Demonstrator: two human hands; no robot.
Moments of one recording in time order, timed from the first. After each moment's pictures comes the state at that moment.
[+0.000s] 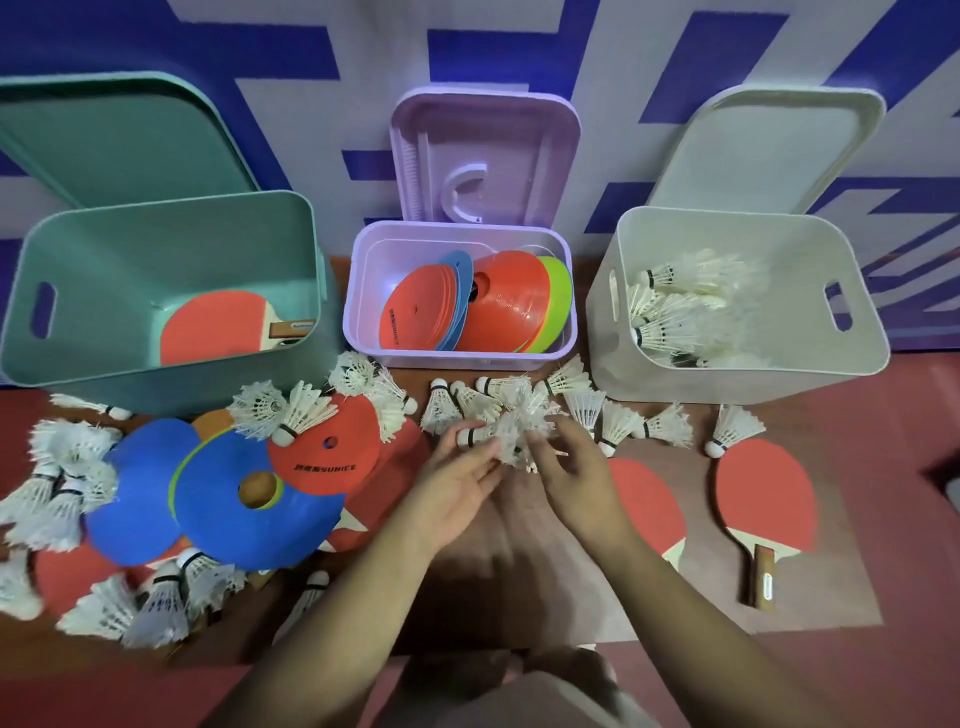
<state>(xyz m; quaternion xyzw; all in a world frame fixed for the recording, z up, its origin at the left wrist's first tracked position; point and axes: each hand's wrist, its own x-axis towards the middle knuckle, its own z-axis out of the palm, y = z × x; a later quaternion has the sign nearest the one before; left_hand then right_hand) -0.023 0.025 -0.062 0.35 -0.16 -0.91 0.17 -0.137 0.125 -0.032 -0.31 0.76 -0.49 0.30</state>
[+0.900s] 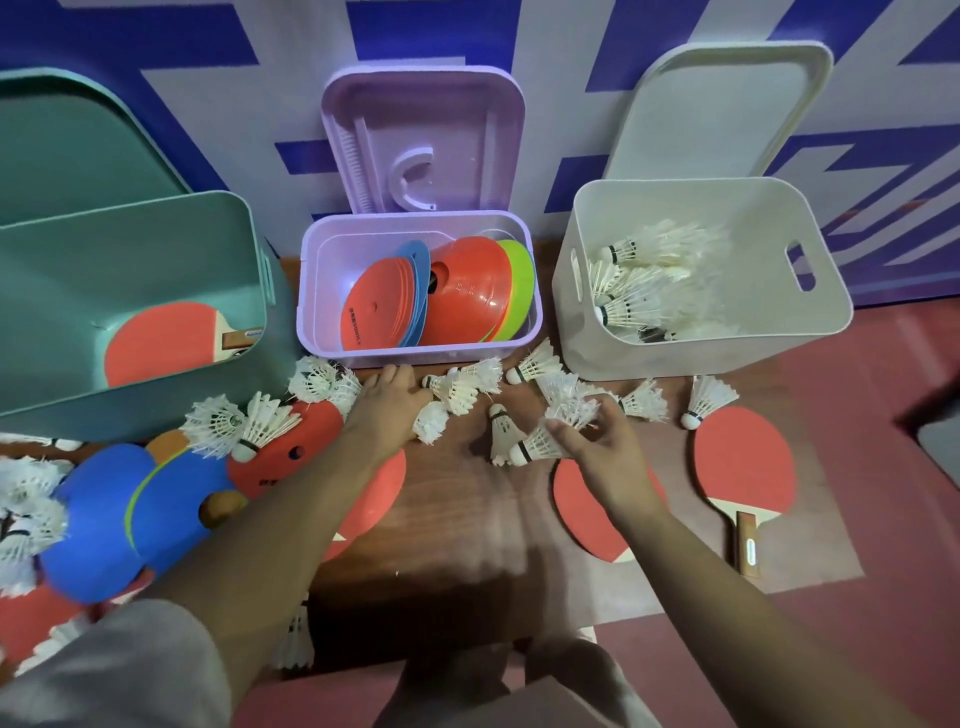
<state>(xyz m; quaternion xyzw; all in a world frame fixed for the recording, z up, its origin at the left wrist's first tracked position) -0.039 -0.082 -0.113 0.21 -0.97 -0.06 -0.11 -0.182 0.157 -0.040 -0.14 0.76 -0.54 0.32</state>
